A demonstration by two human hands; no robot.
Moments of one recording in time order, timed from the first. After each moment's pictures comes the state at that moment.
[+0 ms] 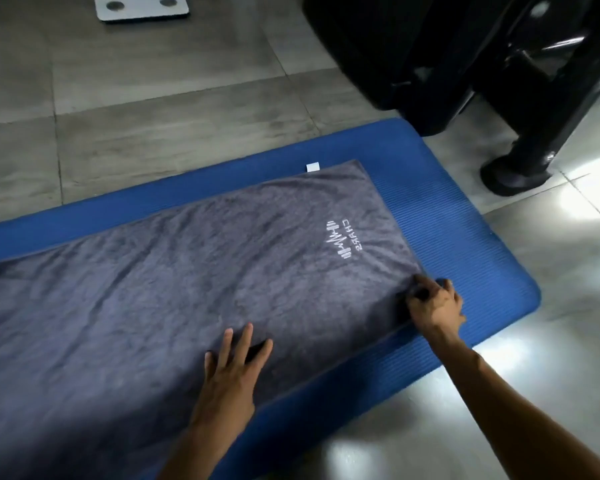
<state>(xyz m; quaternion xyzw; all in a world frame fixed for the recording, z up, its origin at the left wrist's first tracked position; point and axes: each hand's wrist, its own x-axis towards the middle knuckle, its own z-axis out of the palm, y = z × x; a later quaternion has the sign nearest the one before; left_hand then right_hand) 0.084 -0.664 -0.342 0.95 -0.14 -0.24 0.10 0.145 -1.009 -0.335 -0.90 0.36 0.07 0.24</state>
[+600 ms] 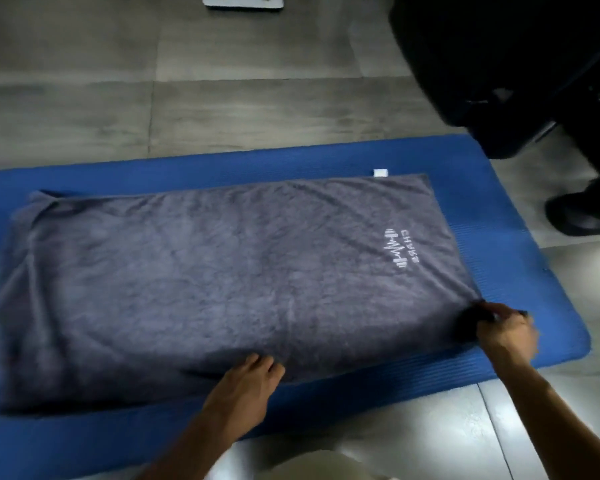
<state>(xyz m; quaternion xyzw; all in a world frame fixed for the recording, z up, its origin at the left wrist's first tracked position) 0.029 -0.644 -0.333 0.94 -0.19 -0.25 0.11 0.137 -1.050 -0.324 -0.90 0.38 0.03 0.21</state>
